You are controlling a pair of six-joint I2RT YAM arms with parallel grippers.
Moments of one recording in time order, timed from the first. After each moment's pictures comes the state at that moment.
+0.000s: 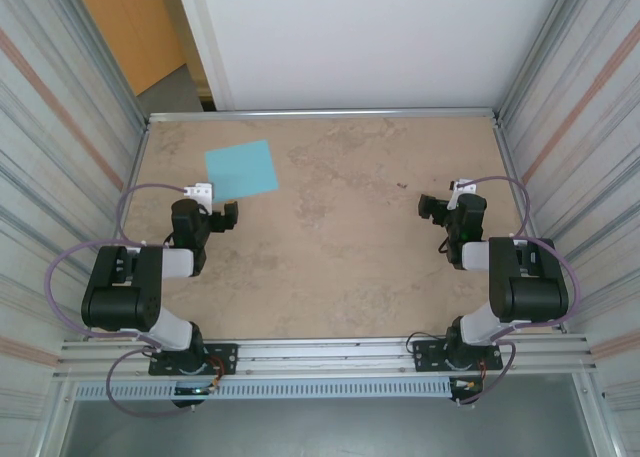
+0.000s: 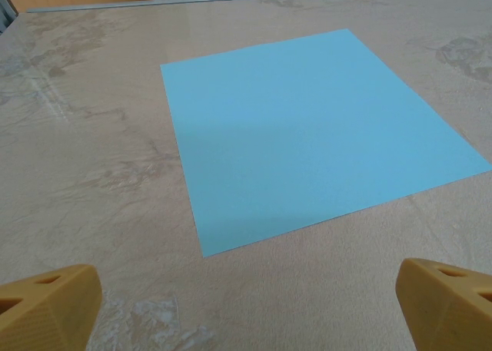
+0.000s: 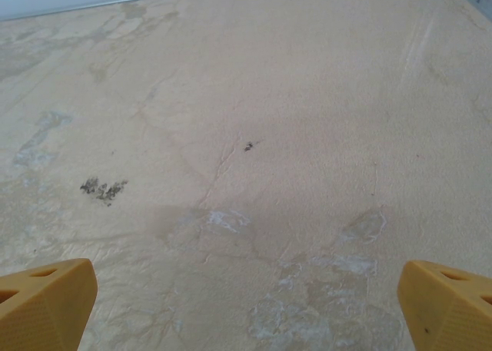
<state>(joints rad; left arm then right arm) -0.03 1.51 0.40 0.69 -0.01 0.05 -0.04 1.53 0.42 0.68 0.02 0.12</state>
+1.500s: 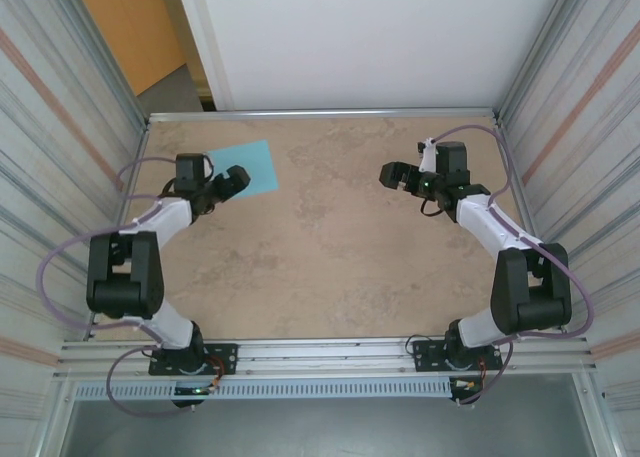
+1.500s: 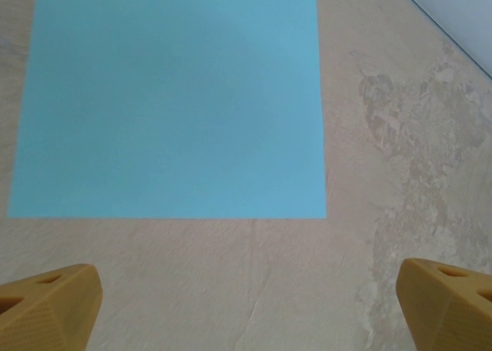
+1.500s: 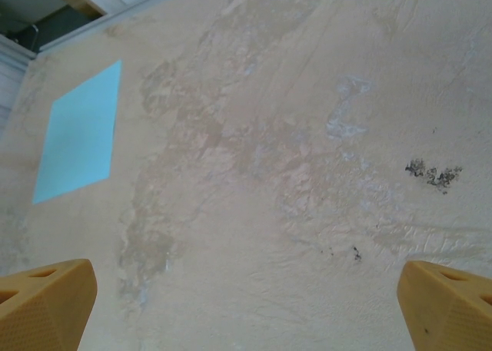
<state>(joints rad) -0.05 1.63 0.96 -0.10 0.24 -0.57 0.14 1.47 0.96 -0.16 -0.37 0.39</state>
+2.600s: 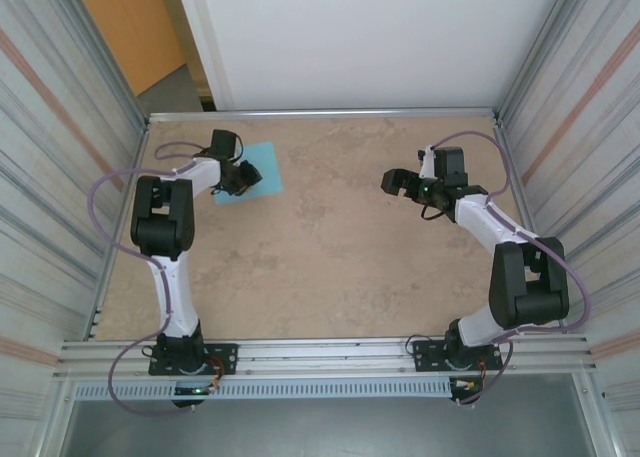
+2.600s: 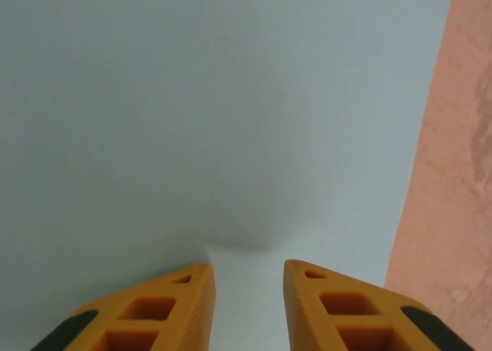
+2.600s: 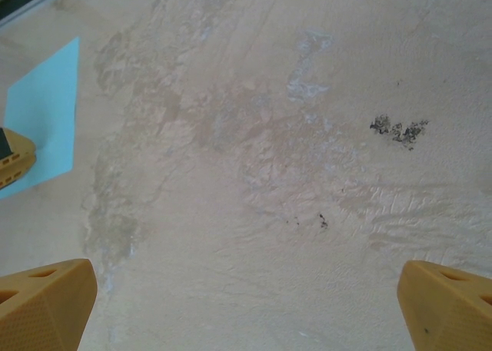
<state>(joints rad) -0.14 2.10 1.44 -0.40 0.25 -0.66 0.13 1.51 0.94 -0.20 -0.33 0.39</state>
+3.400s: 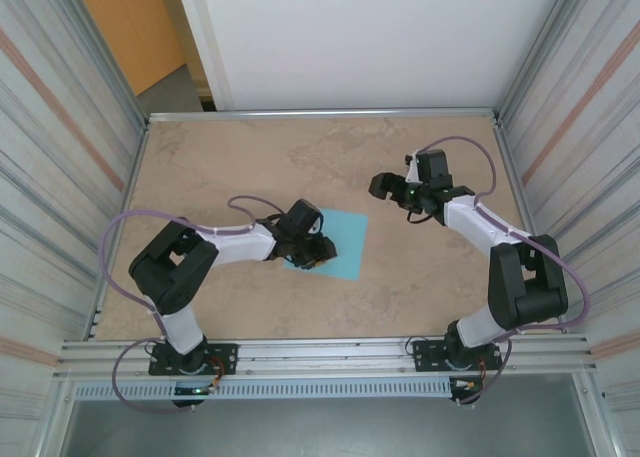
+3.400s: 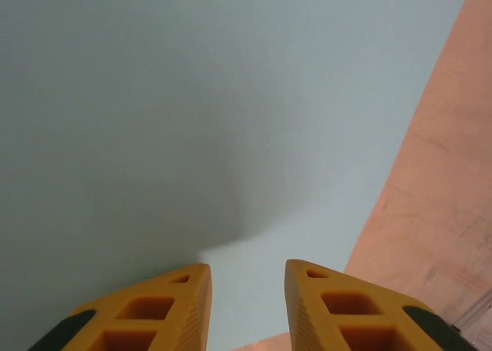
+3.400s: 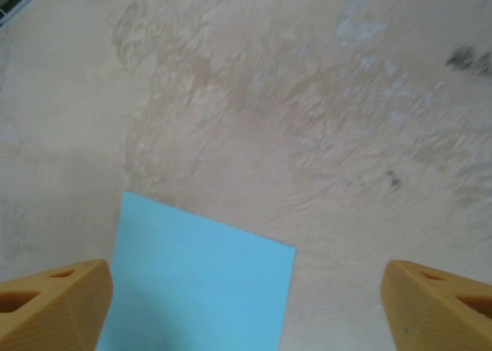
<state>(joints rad) -0.77 1.74 0.92 -0.17 0.31 -1.05 0.25 1.51 0.94 -0.23 -0.31 0.56</state>
